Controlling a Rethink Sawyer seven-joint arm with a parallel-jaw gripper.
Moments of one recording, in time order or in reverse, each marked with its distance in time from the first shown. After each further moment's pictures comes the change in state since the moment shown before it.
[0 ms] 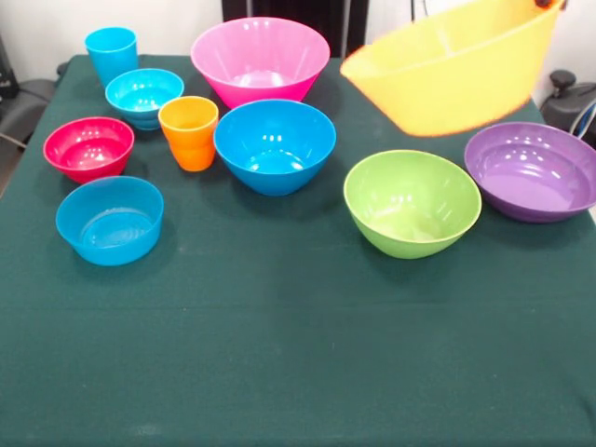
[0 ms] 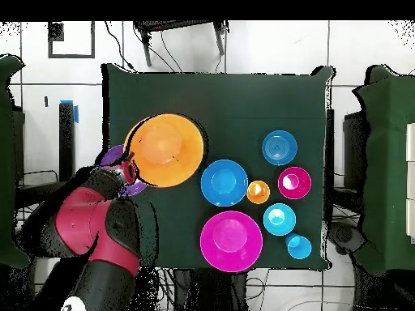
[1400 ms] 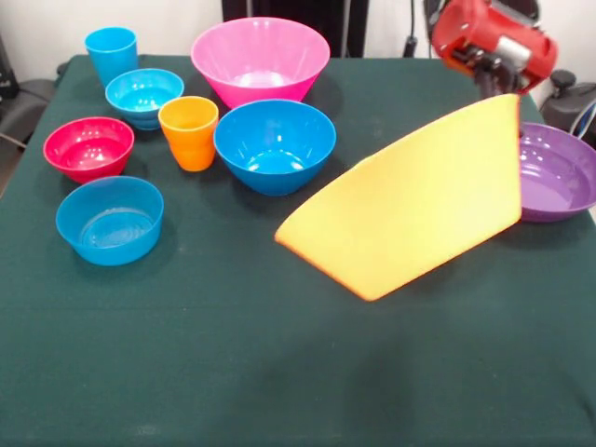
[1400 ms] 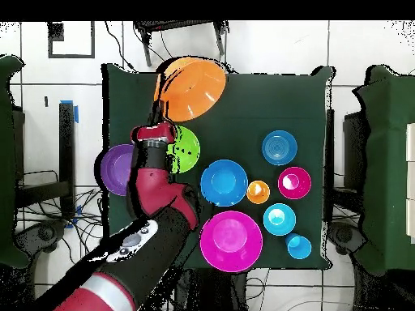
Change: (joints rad) arm -0.139 0.456 -0.110 -0.036 0.136 -1.116 0.071
